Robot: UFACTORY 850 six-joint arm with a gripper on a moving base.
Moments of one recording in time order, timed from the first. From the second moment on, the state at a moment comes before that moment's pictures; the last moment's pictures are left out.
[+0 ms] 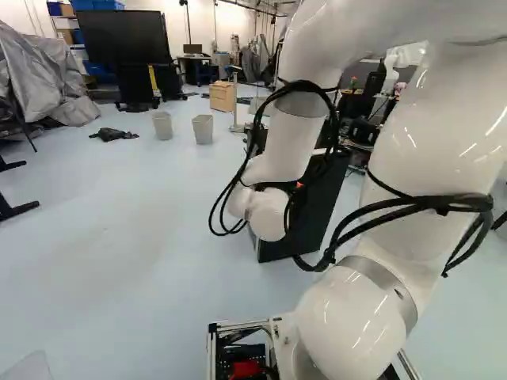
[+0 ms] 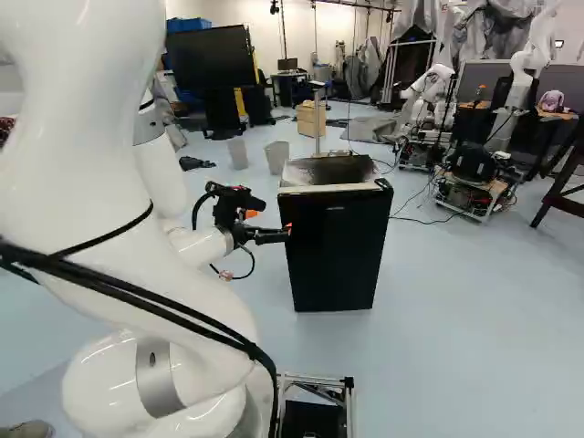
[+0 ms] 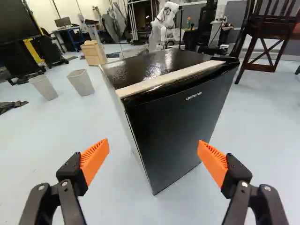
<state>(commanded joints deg) 26.7 -7.3 -13.1 51.0 67.1 0.0</state>
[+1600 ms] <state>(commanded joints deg) 30.5 -28.7 -36.2 69.4 76.6 0.0</state>
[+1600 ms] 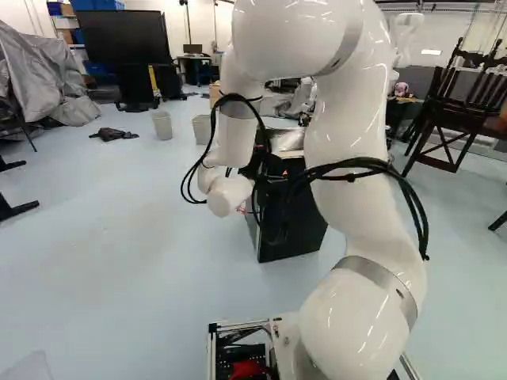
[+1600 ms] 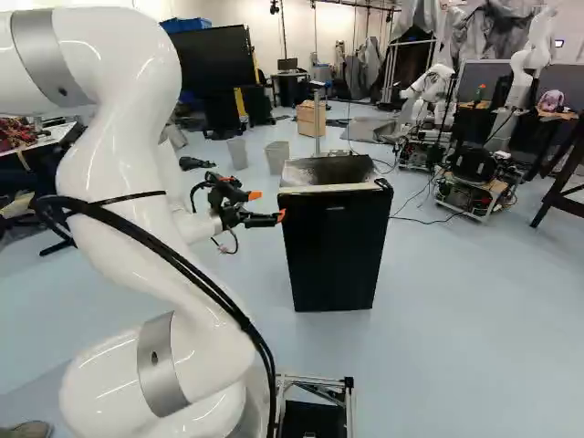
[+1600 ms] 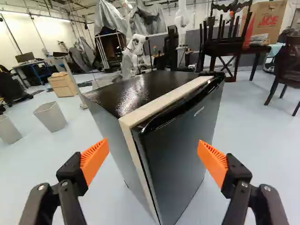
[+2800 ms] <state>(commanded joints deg) 28.7 -32.8 -42.0 74.4 76.6 0.0</state>
